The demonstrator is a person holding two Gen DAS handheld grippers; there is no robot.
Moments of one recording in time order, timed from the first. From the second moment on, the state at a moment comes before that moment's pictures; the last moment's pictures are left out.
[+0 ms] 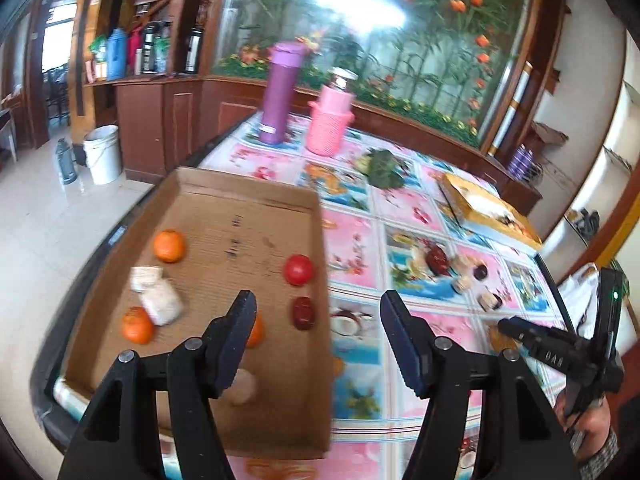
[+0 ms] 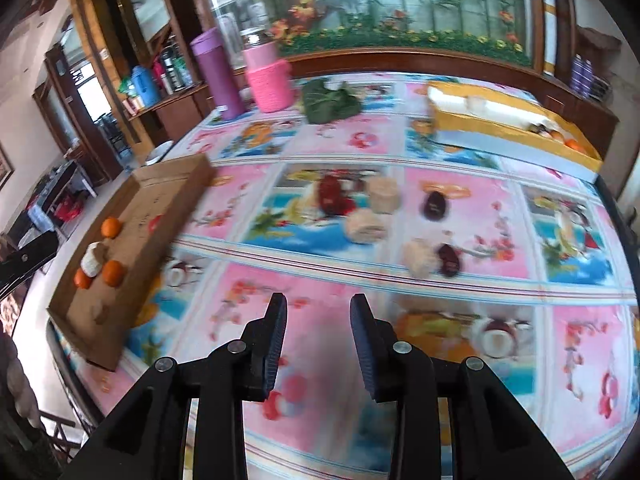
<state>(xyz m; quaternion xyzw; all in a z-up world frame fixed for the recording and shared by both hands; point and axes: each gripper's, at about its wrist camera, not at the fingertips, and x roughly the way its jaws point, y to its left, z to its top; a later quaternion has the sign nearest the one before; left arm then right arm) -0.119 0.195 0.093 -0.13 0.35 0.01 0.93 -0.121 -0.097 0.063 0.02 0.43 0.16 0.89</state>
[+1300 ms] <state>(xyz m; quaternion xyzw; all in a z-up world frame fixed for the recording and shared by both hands) 0.075 0.055 0.004 -0.11 0.43 -0.15 0.88 -0.047 -0.119 0.024 0.01 0.42 0.17 0.89</state>
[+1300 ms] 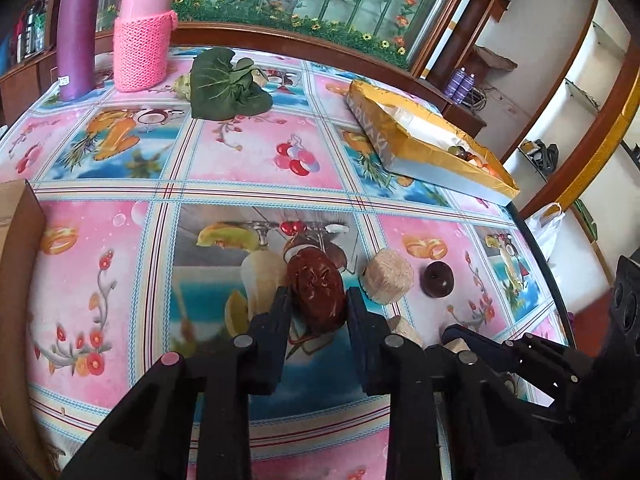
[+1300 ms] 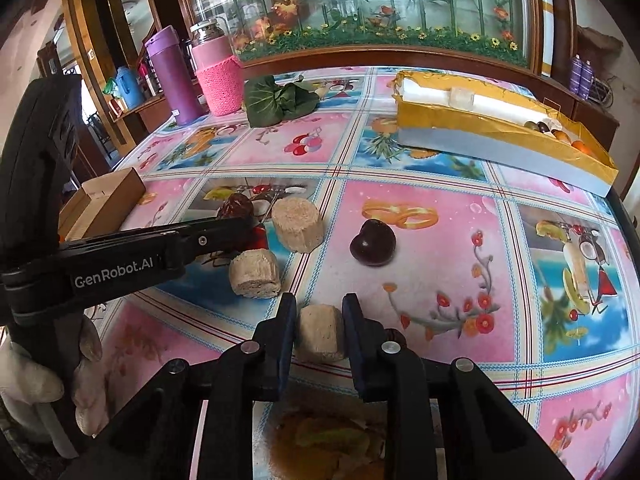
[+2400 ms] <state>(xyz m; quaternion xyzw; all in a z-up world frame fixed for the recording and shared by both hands) -0.031 0.217 0.088 -0.08 0.38 0.00 0.92 -0.113 -0.008 0.098 0.00 0.37 0.27 0.89</state>
